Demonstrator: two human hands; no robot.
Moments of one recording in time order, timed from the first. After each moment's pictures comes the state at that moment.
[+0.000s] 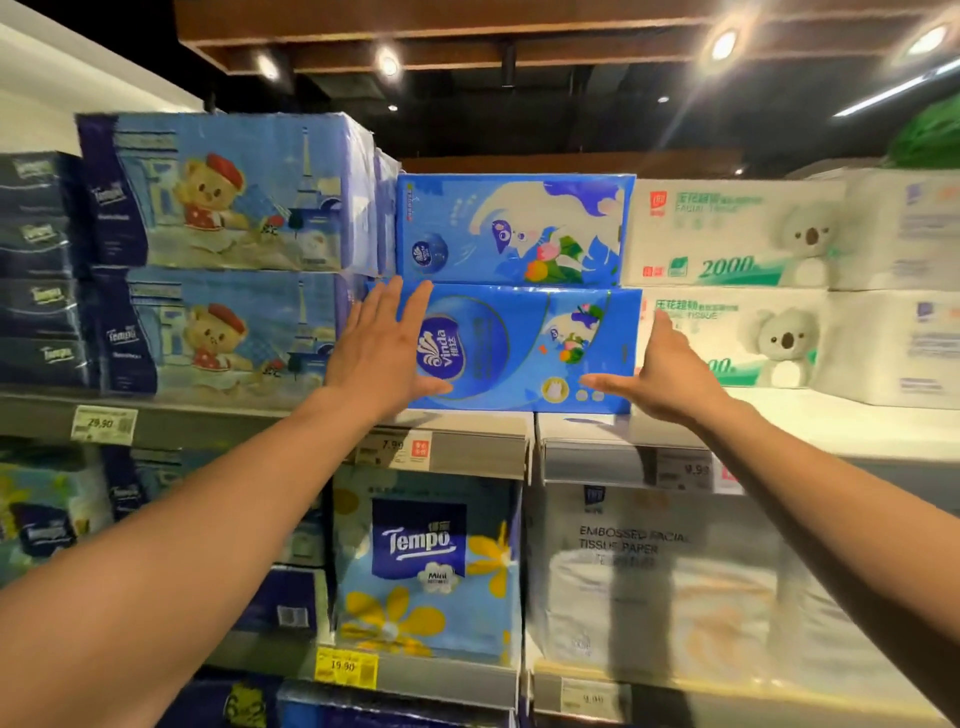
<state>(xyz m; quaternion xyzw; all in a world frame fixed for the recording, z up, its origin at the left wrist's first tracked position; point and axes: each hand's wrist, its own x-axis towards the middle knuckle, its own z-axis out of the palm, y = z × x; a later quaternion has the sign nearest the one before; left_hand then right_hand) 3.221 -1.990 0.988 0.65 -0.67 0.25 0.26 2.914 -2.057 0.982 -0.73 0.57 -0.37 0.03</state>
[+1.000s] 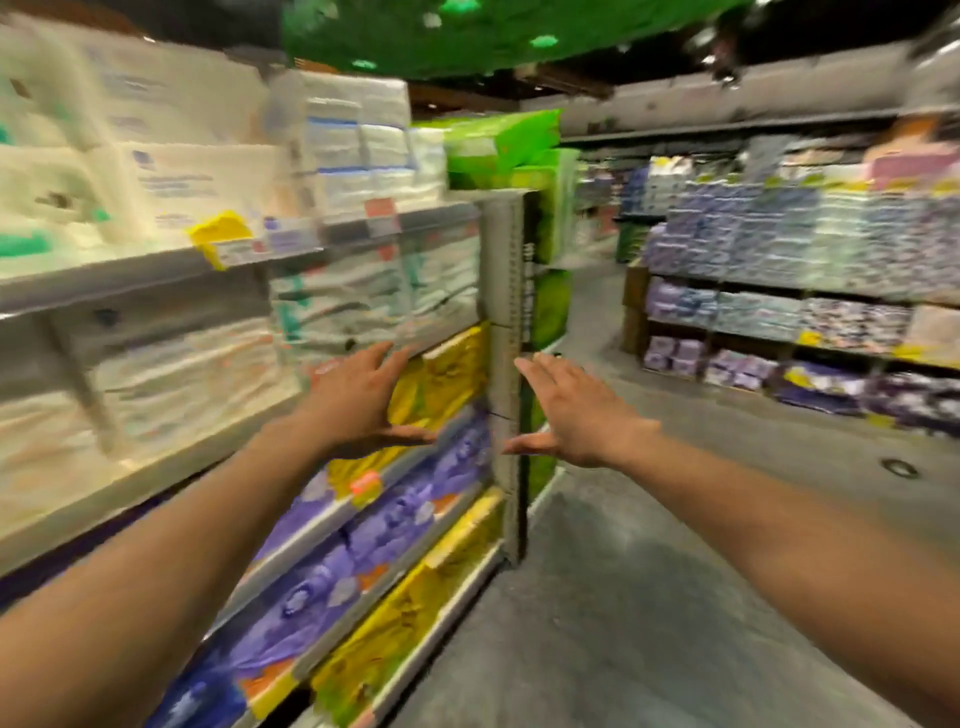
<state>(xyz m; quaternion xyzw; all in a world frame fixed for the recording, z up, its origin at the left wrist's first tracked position) 2.675 -1.682 0.824 0.16 -0.98 0.03 0.12 2.481 -1.487 0.787 -0.52 0.85 -0.06 -0.09</state>
